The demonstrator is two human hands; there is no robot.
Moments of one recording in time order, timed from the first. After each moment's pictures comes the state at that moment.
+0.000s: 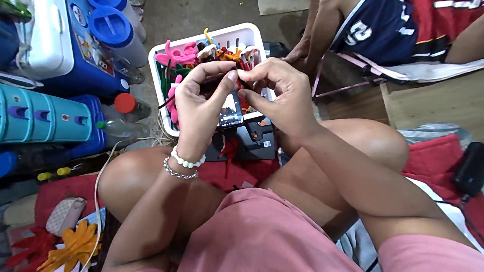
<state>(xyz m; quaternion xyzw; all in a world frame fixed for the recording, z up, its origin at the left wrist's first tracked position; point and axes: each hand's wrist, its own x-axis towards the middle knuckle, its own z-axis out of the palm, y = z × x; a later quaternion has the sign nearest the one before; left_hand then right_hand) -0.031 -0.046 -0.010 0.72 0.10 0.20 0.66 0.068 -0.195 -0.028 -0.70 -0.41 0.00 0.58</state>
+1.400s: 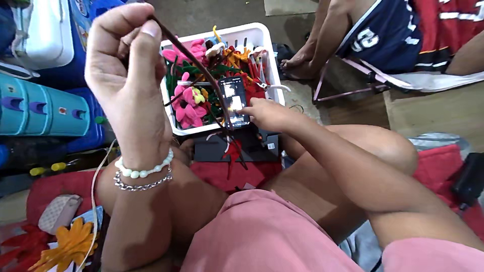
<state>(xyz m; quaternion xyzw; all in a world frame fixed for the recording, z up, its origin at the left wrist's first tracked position) -0.038 0.023 0.025 0.67 0.13 0.36 0.64 0.100 -0.175 -0.103 -0.82 -0.47 0.32 0.04</state>
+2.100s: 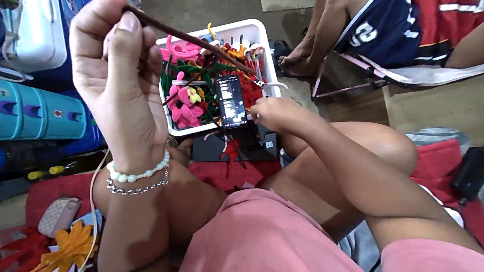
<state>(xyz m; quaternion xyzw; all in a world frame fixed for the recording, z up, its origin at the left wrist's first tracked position) -0.036 0.013 0.028 0.58 0.14 0.37 0.72 0.098 -0.197 -0.076 -0.83 -0.48 0.29 0.03</state>
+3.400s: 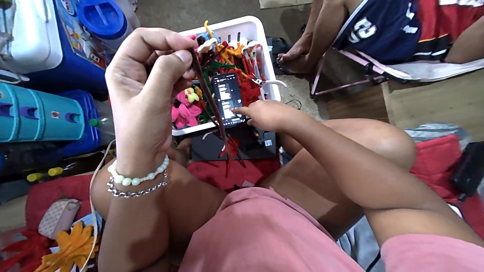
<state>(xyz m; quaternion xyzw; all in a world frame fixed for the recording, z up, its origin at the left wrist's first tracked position) -0.038 0.008 0.024 0.69 0.06 0.23 0.69 0.096 -0.177 -0.086 -0.80 -0.47 0.38 -0.03</state>
